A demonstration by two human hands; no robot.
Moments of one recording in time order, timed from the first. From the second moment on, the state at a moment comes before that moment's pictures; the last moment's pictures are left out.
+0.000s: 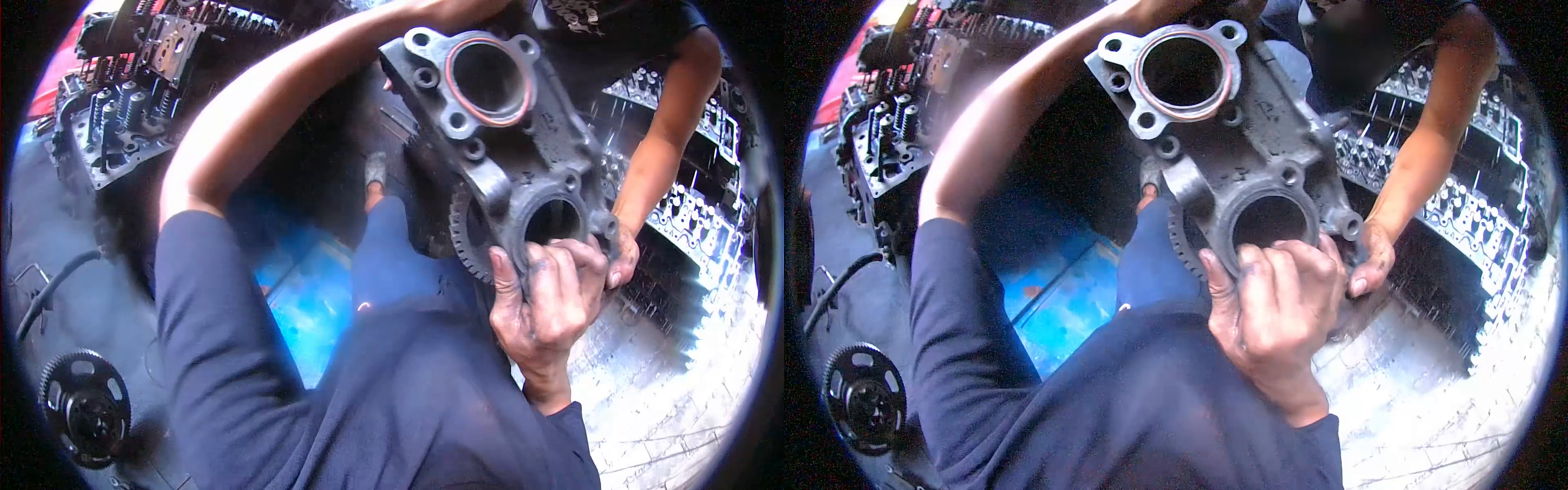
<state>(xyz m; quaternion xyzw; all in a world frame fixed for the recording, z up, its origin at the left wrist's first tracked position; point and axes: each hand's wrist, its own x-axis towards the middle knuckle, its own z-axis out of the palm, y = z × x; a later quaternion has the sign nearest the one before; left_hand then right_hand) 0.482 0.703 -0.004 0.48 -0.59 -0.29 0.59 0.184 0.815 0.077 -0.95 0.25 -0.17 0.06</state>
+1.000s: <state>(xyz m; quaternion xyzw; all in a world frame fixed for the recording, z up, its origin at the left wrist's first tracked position) 0.448 0.802 -0.014 0.60 -0.51 -0.14 0.60 0.168 0.716 0.080 -0.94 0.27 -0.21 0.01</state>
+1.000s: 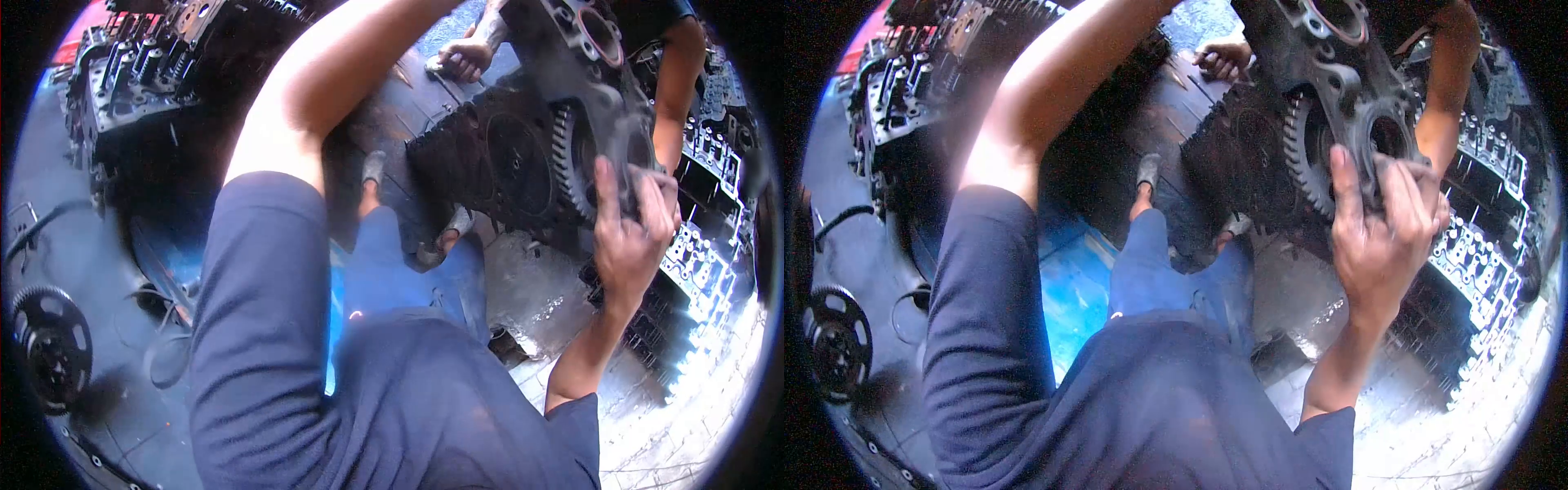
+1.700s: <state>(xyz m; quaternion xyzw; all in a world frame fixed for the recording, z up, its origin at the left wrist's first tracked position) 0.442 0.901 -0.067 0.65 -0.47 -0.05 0.60 0.178 0.734 0.060 -0.92 0.30 -0.23 -0.01</state>
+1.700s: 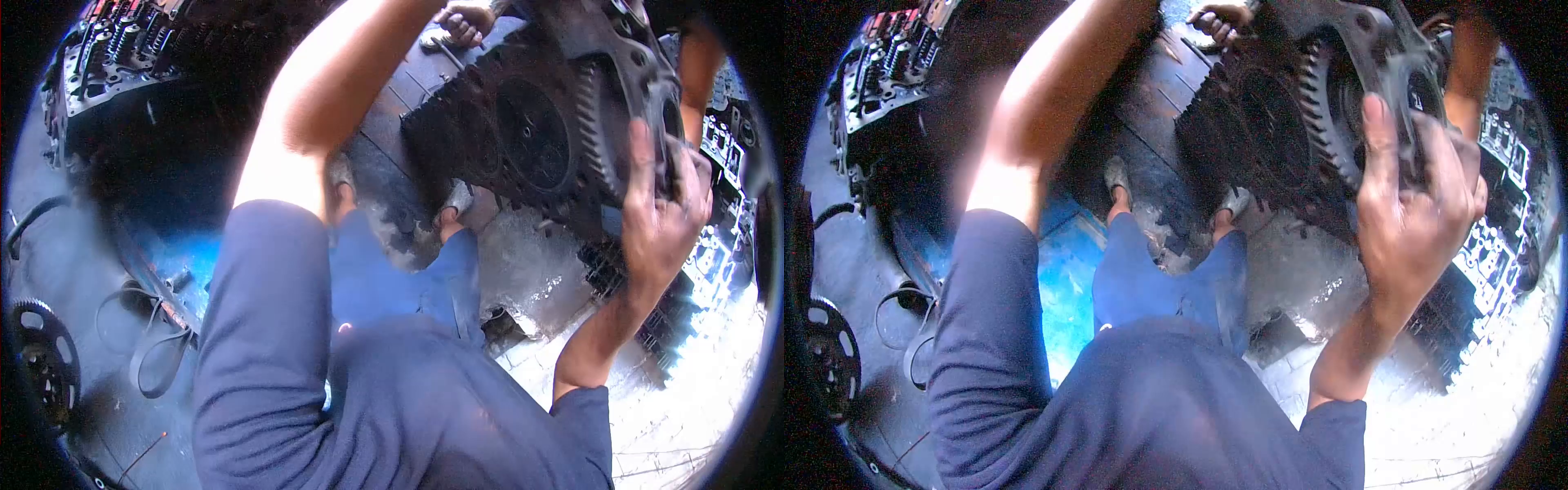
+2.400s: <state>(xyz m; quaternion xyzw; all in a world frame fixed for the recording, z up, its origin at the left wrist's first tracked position) 0.458 0.895 -0.053 0.63 -0.52 -0.06 0.58 0.195 0.845 0.053 -0.90 0.39 -0.20 -0.07</state>
